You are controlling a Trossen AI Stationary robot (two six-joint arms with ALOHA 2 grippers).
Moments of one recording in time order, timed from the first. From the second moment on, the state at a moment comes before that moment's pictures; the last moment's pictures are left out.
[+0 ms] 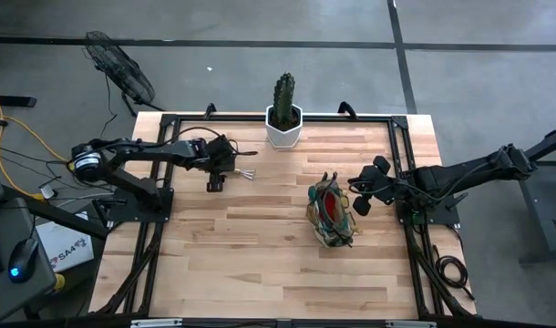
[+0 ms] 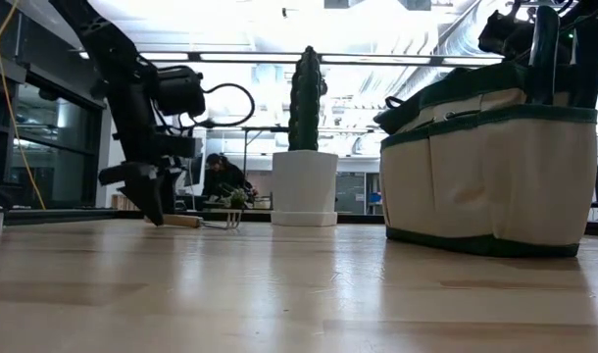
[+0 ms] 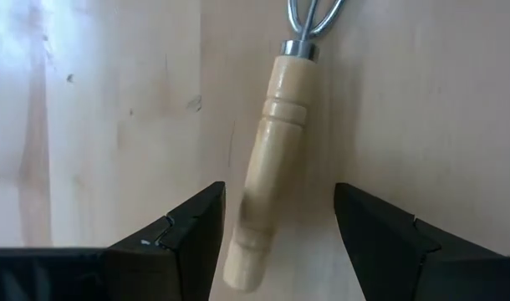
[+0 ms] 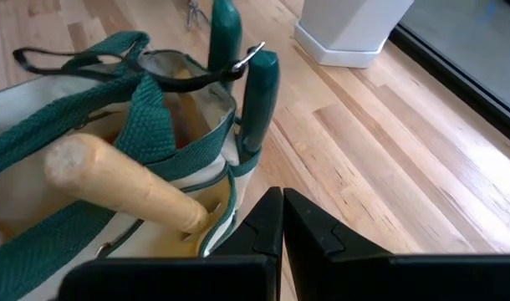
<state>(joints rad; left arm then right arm) 0.48 1.39 0.62 -0.37 -0.08 0.50 0.20 0.78 0.52 -0.52 0.54 0.48</state>
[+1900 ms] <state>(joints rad) 0.11 1.44 1.20 -0.77 -0.18 0.22 0.20 0.90 0.61 0.02 0.33 -0.04</state>
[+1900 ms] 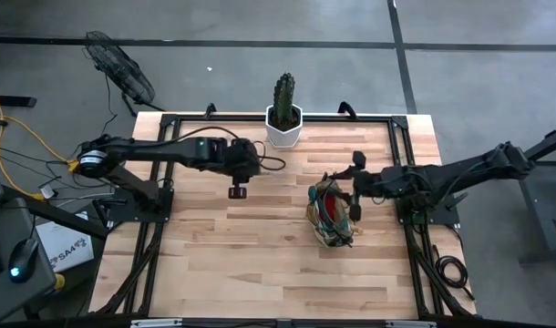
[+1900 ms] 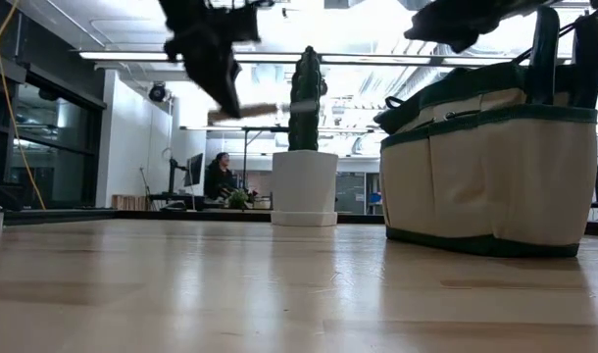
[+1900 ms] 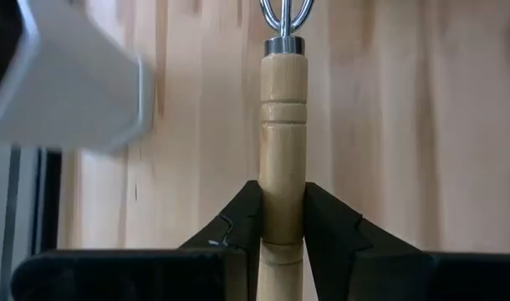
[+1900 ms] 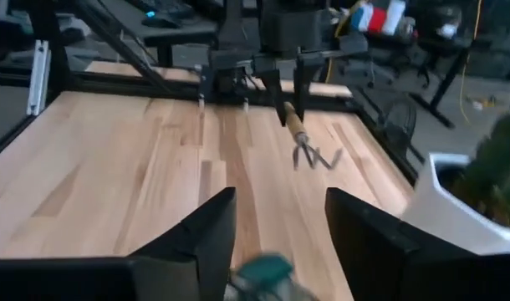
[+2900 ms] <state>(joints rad) 0.03 1.47 1.30 -0.75 -0.19 -0.22 0.34 1.53 0.90 0.37 0.91 -1.01</state>
